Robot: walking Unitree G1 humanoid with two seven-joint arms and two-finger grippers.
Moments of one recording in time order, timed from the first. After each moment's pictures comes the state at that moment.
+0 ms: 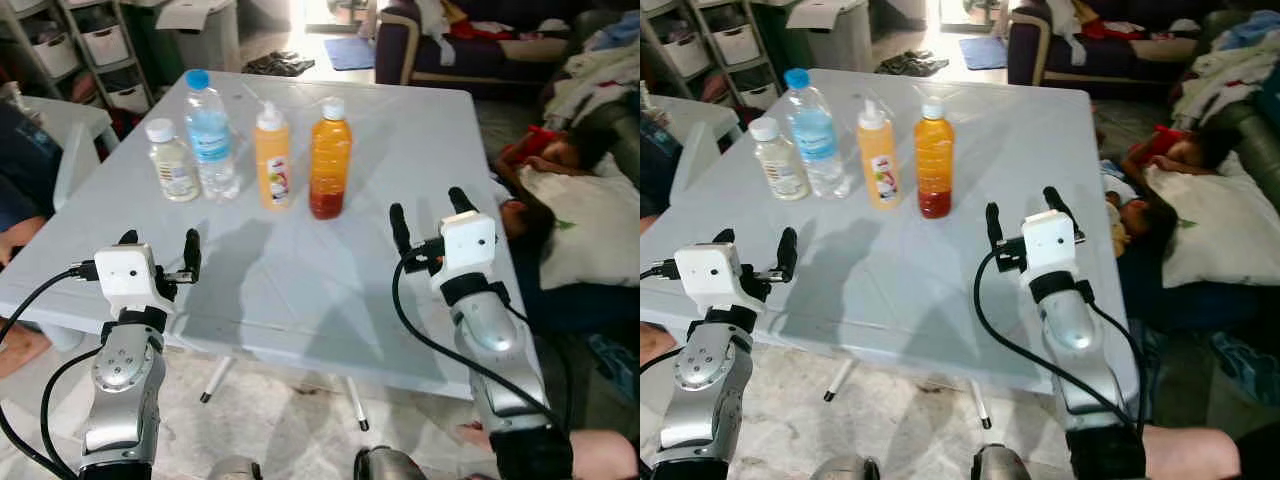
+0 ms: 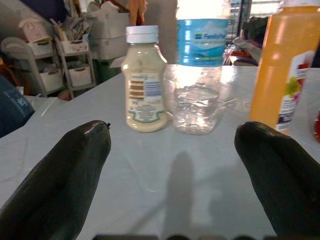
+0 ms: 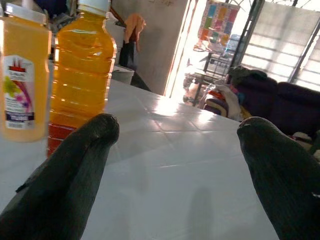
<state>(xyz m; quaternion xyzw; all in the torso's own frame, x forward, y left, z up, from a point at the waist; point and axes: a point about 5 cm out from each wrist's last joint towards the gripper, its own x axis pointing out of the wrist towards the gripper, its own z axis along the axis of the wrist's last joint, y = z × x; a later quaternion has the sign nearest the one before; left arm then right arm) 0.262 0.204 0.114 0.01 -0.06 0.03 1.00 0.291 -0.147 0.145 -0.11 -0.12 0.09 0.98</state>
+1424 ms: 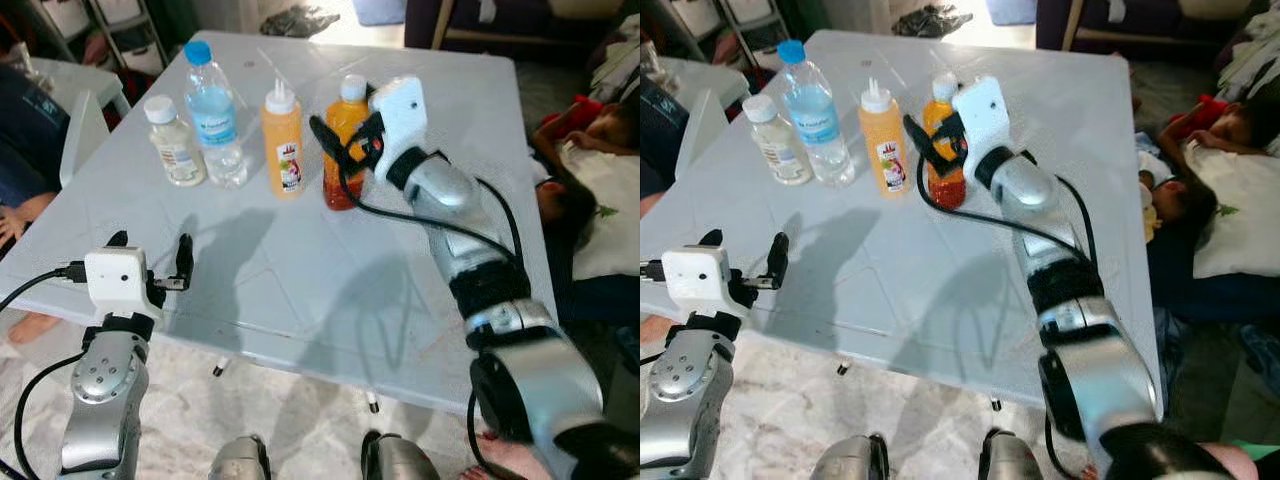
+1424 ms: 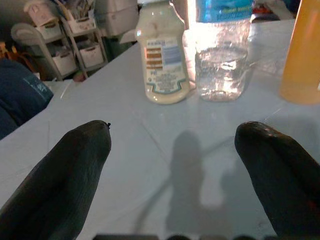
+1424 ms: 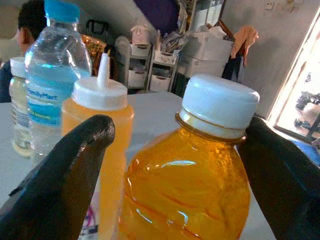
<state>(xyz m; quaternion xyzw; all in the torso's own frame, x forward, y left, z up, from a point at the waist) 0.247 0.211 0.125 0.06 -0.05 0.02 1.00 0.388 -0.081 0.237 -0.11 -0.14 0.30 0.94</state>
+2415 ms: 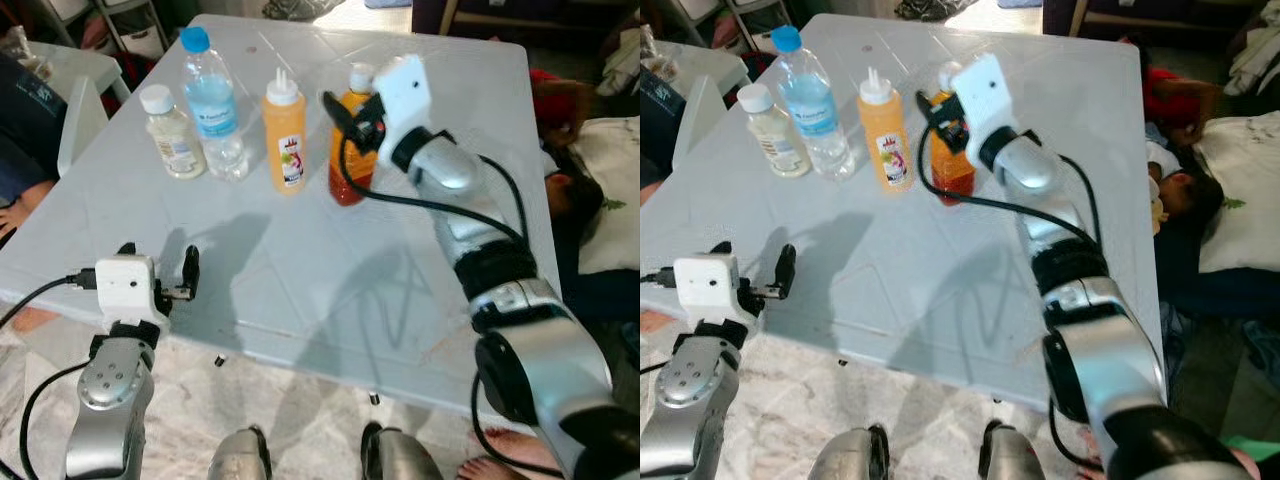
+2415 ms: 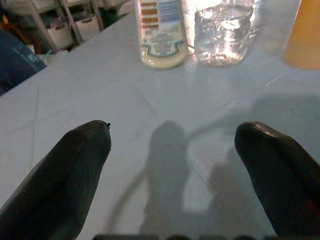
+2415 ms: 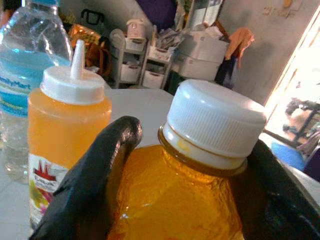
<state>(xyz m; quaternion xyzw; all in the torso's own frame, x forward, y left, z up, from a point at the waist) 0.243 0.205 0.115 0.05 -0.01 0.02 1.00 0.391 -0.091 0.248 -0.15 -0.16 0.28 0.94</state>
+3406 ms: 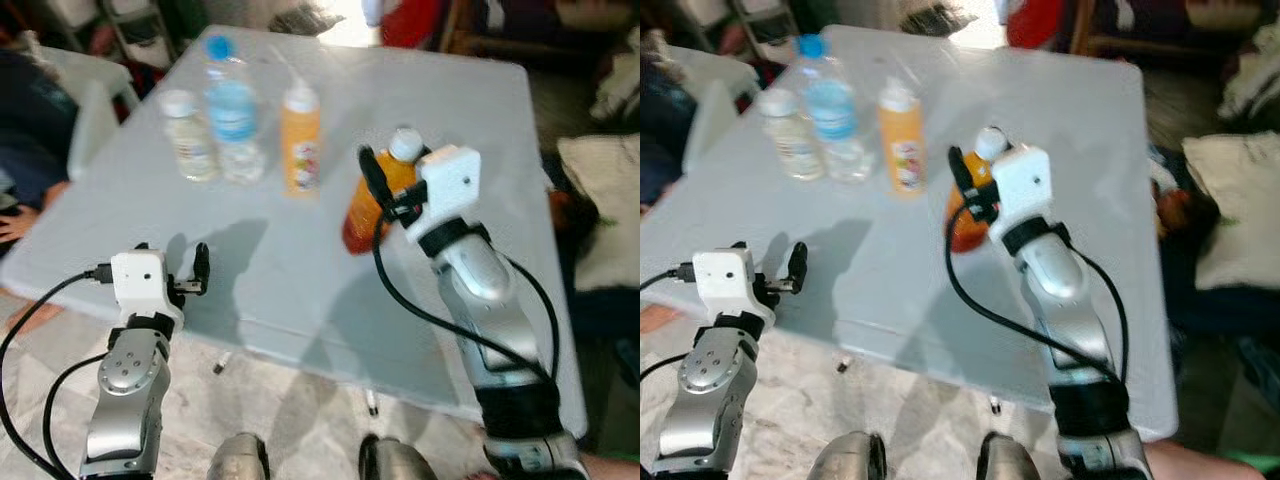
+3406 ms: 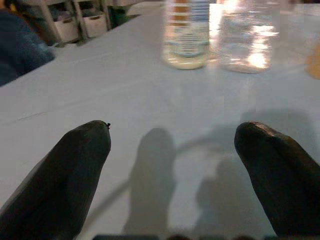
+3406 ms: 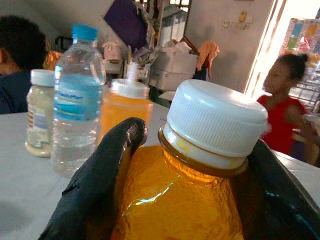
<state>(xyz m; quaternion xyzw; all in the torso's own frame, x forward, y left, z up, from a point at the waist) 0.257 0.198 0.107 0.02 0.00 0.03 1.00 0.303 -0.107 0.201 -0.06 -0.17 0.21 0.96</state>
